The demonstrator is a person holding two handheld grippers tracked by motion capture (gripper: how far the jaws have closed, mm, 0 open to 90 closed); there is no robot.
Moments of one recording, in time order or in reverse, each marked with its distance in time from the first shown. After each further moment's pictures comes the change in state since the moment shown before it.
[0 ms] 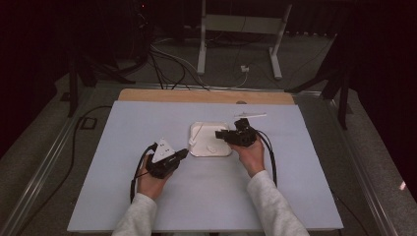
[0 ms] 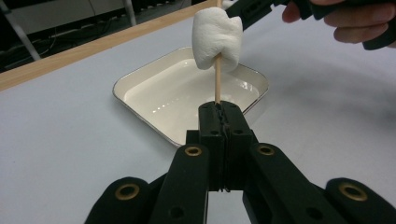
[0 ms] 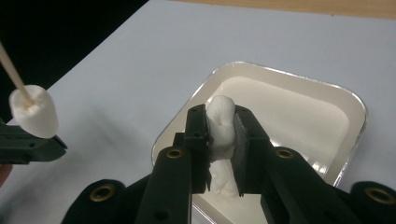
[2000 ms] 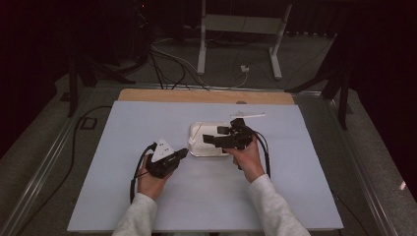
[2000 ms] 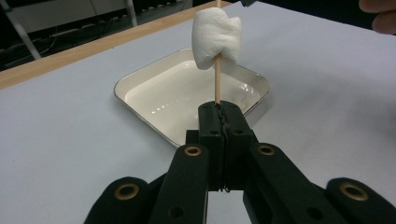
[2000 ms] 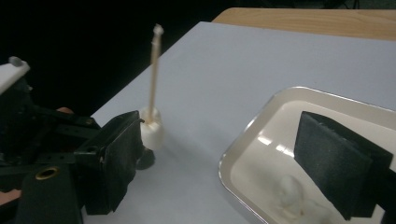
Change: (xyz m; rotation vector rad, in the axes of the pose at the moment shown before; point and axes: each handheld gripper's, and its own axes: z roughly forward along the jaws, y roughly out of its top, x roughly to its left) left arm 0.001 0.000 0.000 -0.008 0.001 -0.017; right arm 0.040 0.012 -0.015 -0.068 0.139 -0.014
